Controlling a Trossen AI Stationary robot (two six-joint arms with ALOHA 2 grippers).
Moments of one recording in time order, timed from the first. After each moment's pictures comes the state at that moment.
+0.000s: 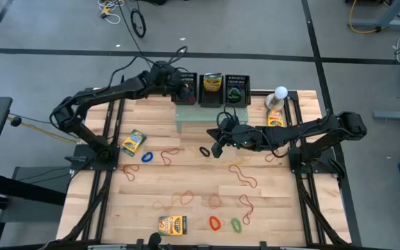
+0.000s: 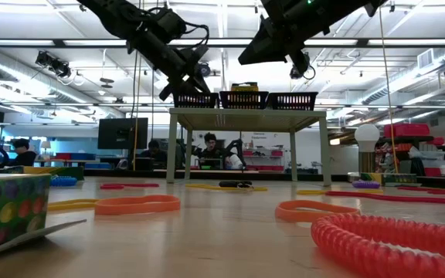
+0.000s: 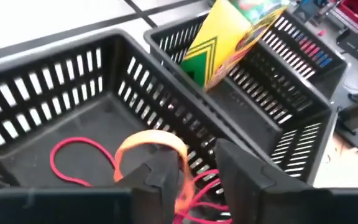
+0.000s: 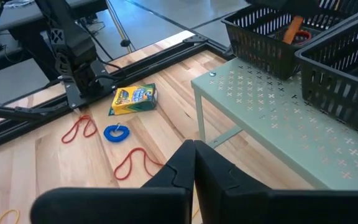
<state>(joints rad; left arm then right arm) 0.61 1.51 1.17 -0.19 0.09 -0.33 0.07 1.45 0.96 0.06 0.45 0.41</state>
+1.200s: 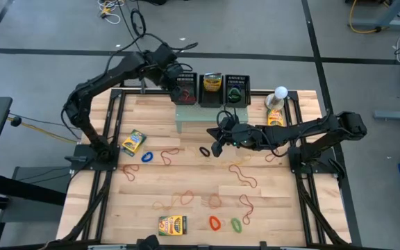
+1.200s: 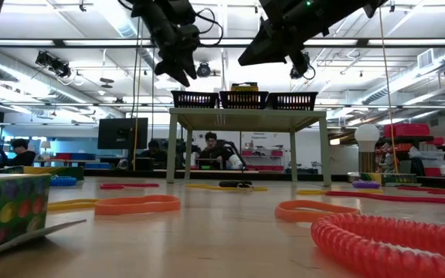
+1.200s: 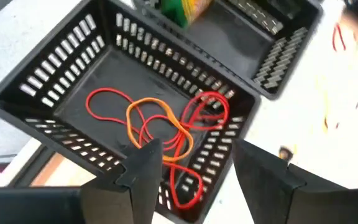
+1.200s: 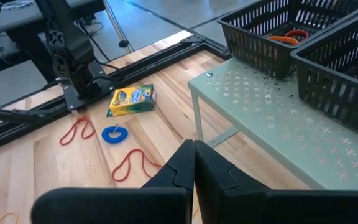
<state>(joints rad) 0.62 1.64 1.70 -1.01 0.15 -0.01 0.06 1.45 0.96 0.06 0.45 0.41</state>
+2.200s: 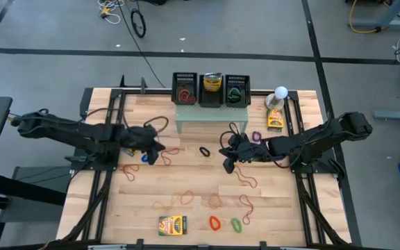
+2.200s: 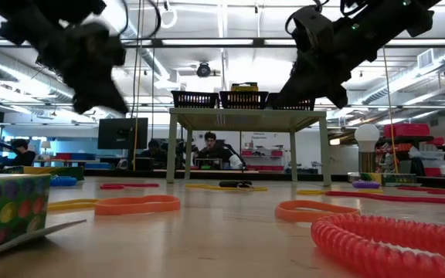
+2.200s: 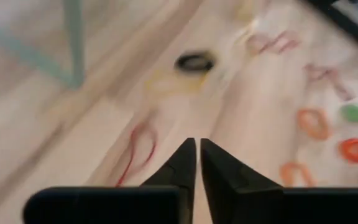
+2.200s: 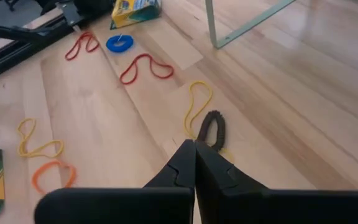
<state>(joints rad) -0.03 0.89 0.46 -0.25 -0.17 -0.58 0.18 1.39 0.74 -0.02 0.39 0.64</state>
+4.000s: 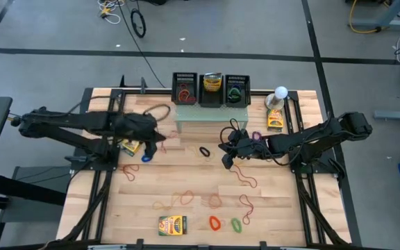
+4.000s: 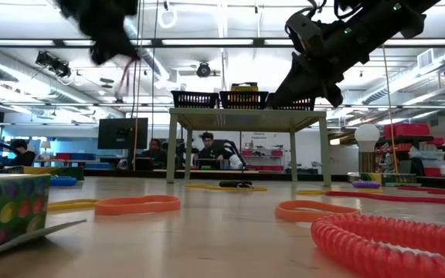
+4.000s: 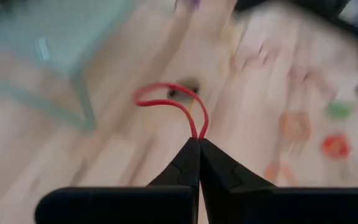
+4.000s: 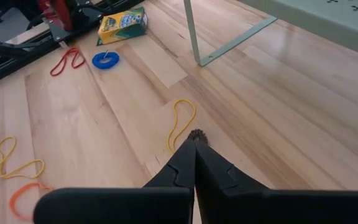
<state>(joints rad) -0.02 0.94 0.84 -0.58 -0.18 -0.42 0.15 1.39 0.74 0.01 0.42 0.60</state>
